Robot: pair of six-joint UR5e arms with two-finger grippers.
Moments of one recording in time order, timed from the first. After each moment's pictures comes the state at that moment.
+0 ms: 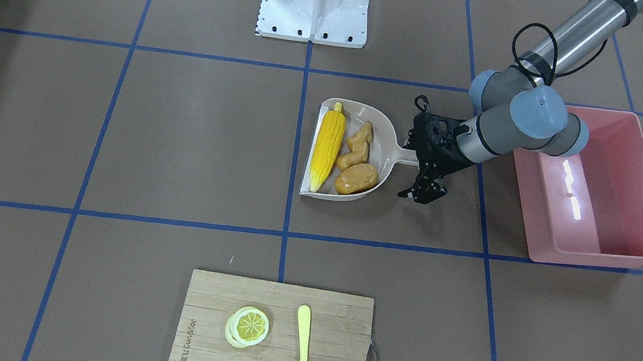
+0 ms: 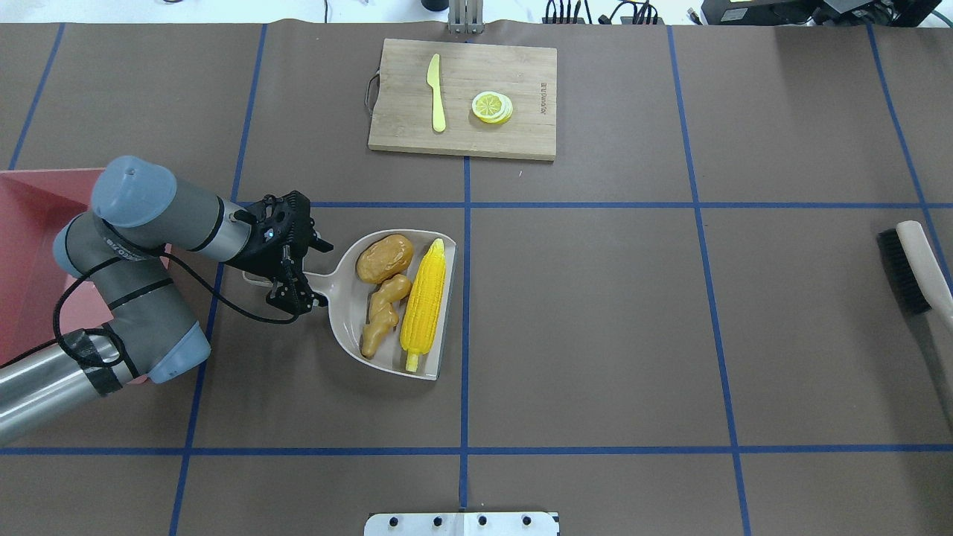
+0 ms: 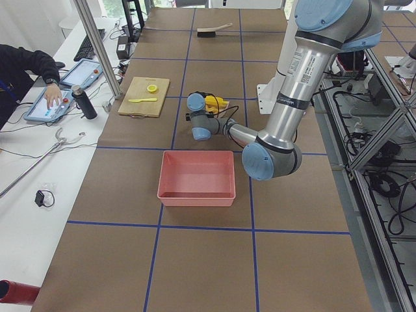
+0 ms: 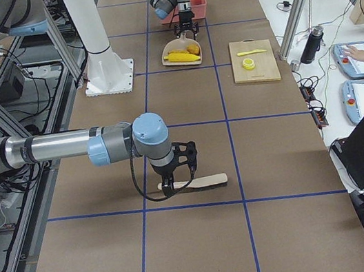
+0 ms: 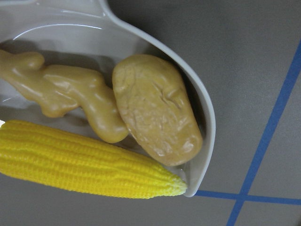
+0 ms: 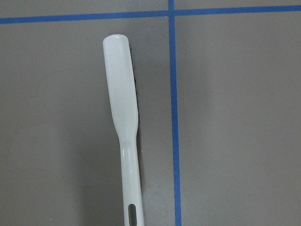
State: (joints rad) left arm -0.69 -1.98 -1.40 -2.58 -2.22 0.12; right arm 1.52 -2.00 2.01 -1.45 2.35 0.17
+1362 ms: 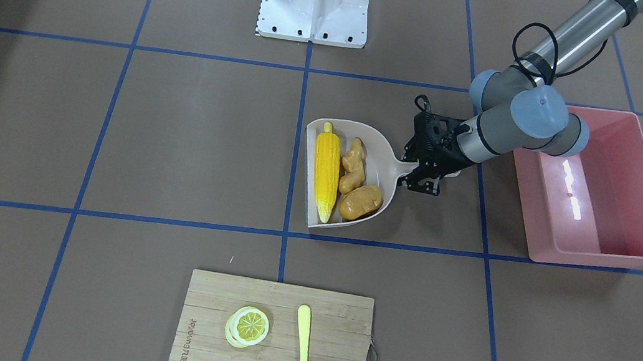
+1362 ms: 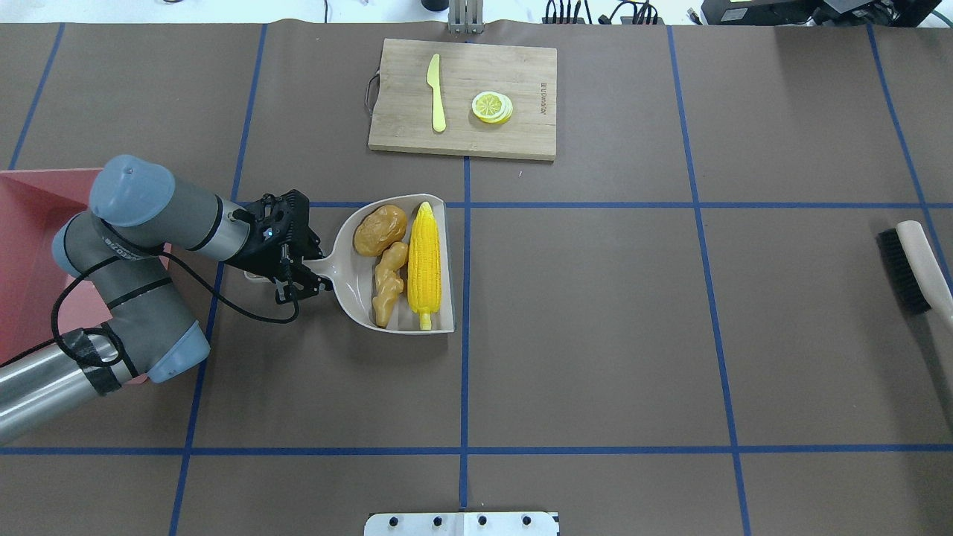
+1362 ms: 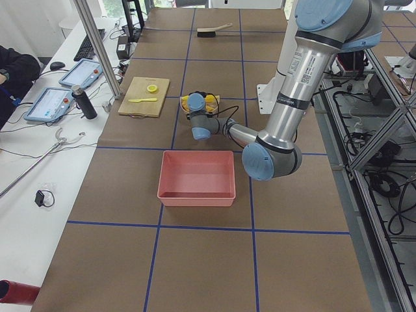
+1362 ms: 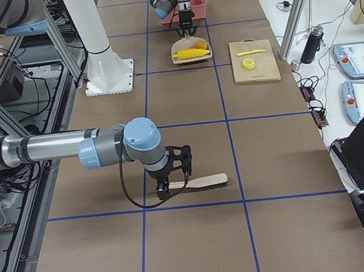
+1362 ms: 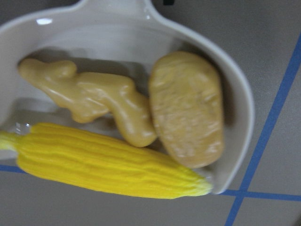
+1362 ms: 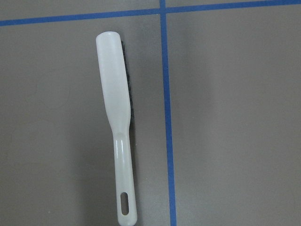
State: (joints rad) left arm -0.69 -1.97 -1.40 -2.58 -2.22 0.12; right arm 1.59 -2.04 2.02 -1.46 2.38 0.11
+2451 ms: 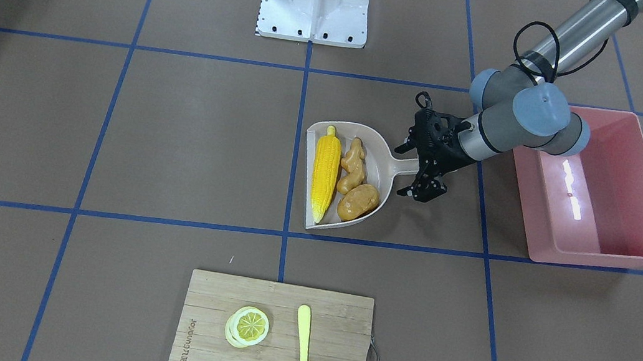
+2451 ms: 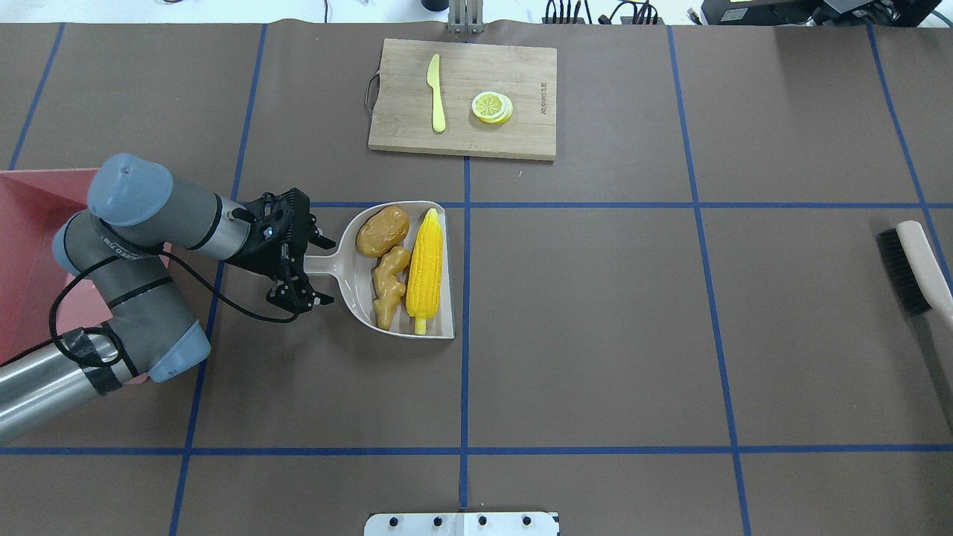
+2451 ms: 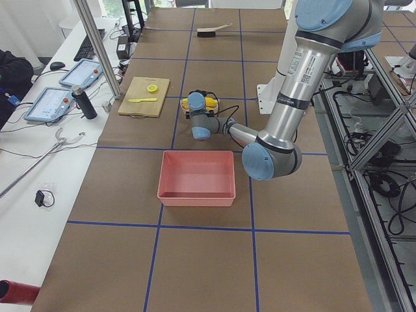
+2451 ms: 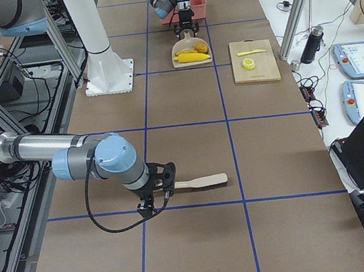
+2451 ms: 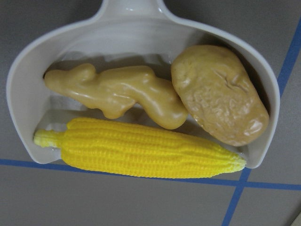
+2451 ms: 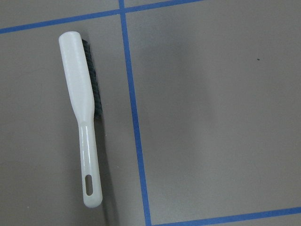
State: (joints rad) left arm -0.69 -1.98 -1.41 -2.60 -2.22 0.12; right arm 1.76 -2.10 2.01 -1.49 2.38 0.02
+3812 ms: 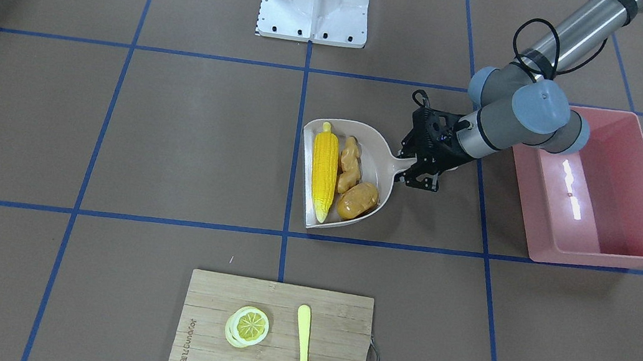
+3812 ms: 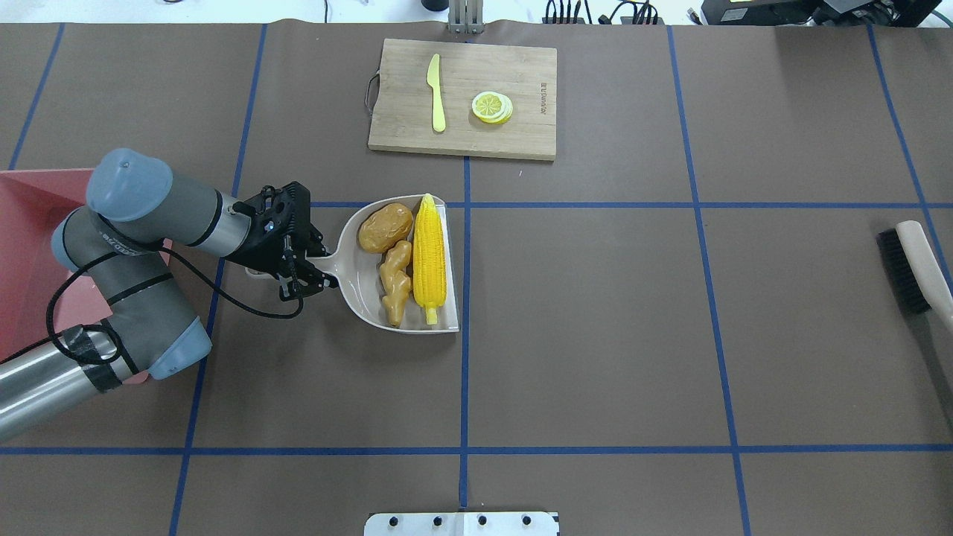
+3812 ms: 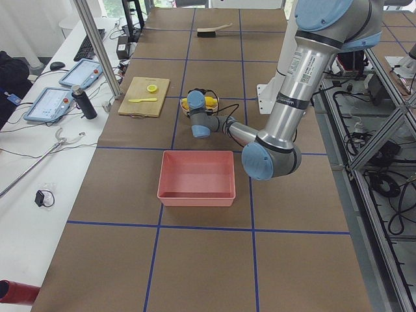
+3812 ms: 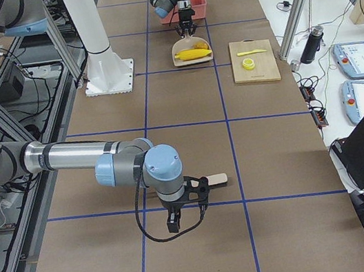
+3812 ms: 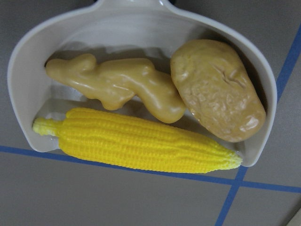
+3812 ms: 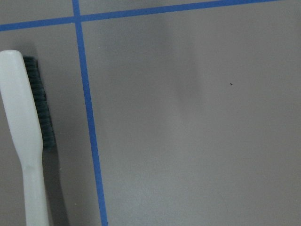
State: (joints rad) left arm -0.70 -1.98 -1.43 -2.58 -2.23 0.05; right arm 1.69 -1.87 1.82 -1.60 2.27 0.00
